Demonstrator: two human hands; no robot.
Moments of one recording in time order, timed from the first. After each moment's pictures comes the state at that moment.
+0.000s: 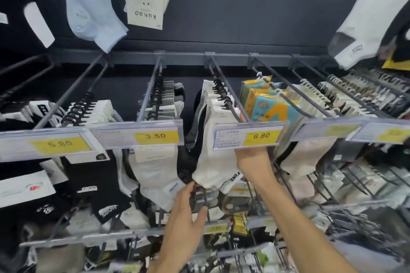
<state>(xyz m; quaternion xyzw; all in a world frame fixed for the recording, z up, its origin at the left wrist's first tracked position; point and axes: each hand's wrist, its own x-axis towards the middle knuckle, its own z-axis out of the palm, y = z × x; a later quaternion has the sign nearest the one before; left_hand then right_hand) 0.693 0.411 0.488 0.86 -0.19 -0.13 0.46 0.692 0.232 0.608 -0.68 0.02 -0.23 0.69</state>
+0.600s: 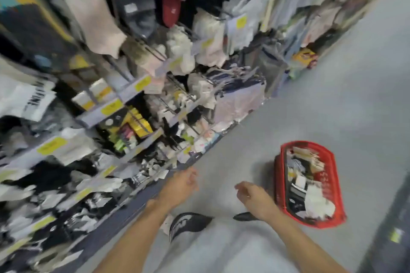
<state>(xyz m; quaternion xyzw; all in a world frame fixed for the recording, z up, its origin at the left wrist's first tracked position) 0.434 0.288 0.332 0.78 -0.48 -0.40 0.08 0.196 0.209 0.325 -0.70 0.52 0.10 0.48</state>
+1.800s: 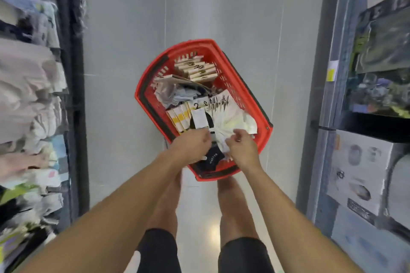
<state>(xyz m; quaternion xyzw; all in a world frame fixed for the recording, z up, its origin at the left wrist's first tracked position) -0.072 -0.084 -0.031 0.45 -0.68 -0.50 -0.29 -0.206 0.001 -0.031 -0.12 0.83 -0.11 0.53</state>
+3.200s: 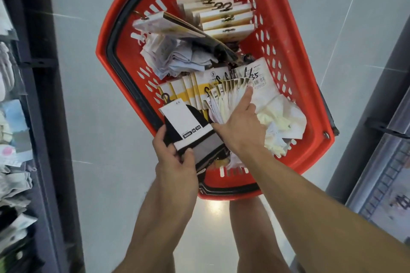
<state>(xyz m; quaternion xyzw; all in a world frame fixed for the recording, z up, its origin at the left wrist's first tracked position) -0.060 0.006 -0.127 0.82 -0.23 -0.51 0.08 -0.185 -0.018 -0.222 -0.39 0.80 0.11 0.45</state>
